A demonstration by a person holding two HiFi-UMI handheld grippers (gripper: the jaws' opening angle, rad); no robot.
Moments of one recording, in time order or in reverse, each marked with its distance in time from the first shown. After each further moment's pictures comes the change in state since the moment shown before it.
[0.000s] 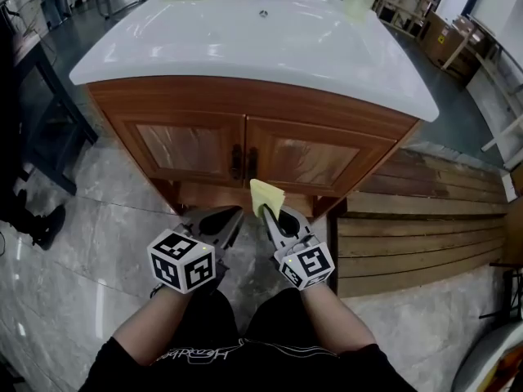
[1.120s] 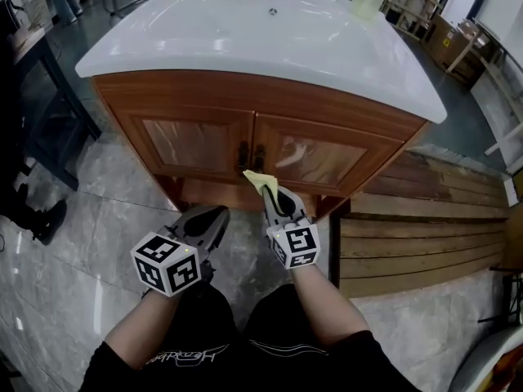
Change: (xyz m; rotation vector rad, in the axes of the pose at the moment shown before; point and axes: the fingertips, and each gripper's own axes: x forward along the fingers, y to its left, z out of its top) left arm -0.035 0.021 0.003 -0.021 -0.034 0.059; right arm 0.044 -0.031 -0.025 -0.073 0.078 -0.129
